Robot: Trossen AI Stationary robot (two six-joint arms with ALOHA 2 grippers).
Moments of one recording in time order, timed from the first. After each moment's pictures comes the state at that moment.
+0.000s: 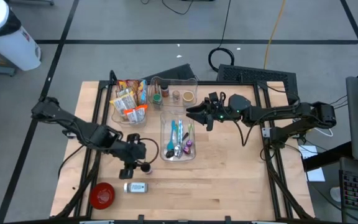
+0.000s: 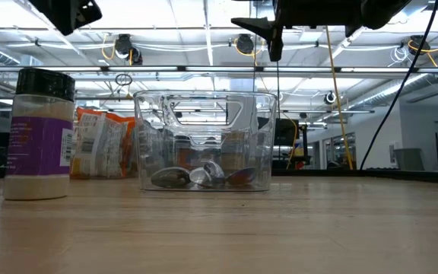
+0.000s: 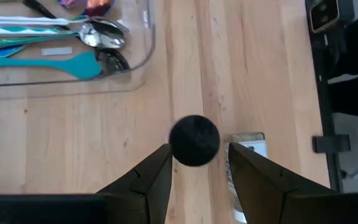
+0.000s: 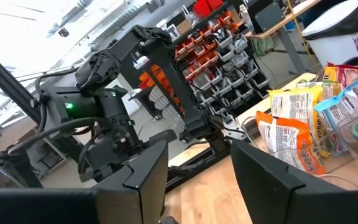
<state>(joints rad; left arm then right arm) -0.44 1.28 1.14 -0.90 -0.03 -0.39 -0.14 1.31 0.79 0.60 -0.13 0.63</state>
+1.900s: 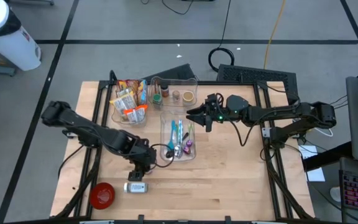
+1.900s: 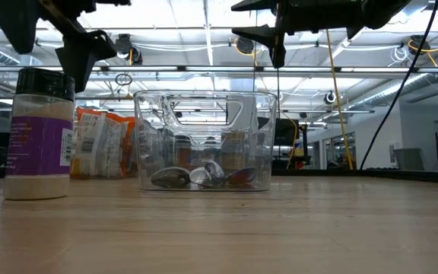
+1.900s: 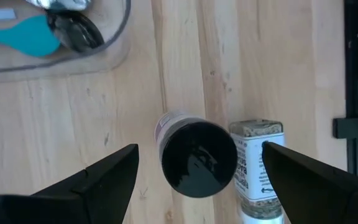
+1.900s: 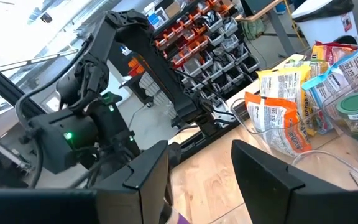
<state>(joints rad) -0.37 1.48 1.14 -0.87 0.11 -0.31 -0.14 1.31 0.79 0.52 -0.13 0.64</state>
